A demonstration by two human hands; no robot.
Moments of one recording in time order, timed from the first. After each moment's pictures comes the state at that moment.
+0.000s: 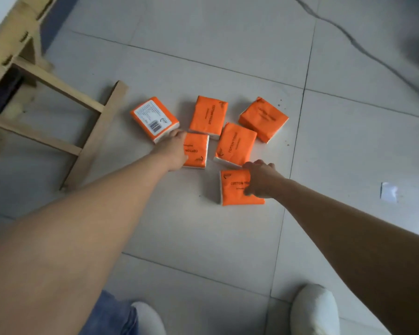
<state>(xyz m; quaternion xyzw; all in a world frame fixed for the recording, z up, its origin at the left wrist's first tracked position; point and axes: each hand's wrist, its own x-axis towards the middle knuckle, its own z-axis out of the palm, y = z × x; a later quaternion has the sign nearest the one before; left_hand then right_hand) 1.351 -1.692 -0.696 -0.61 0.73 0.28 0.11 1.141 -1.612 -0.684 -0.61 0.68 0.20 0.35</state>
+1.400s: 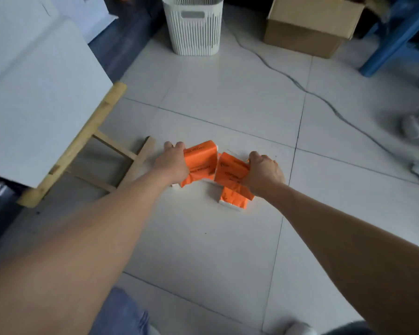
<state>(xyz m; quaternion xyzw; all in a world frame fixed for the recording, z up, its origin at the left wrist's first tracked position) 1.358 -1.715 -0.545 -0.71 0.66 0.26 0.01 1.161 -1.677 -0.540 -0.59 0.77 0.00 0.24</state>
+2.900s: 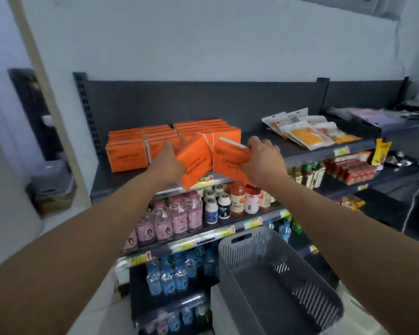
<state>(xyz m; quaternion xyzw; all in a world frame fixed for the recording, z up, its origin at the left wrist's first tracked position) 1.781 -1.587 0.336 -0.87 0.31 0.04 -0.39 1.629 -1.718 0.349 -0.89 0.36 -0.26 0.08</state>
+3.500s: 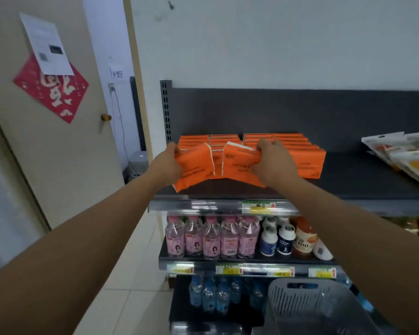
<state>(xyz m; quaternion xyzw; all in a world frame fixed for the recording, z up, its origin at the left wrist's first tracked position) 1.873 -1.533 0.342 -0.92 0.17 -0.03 -0.34 1.778 -1.741 0.351 -0.94 0.17 -0.25 0.13</state>
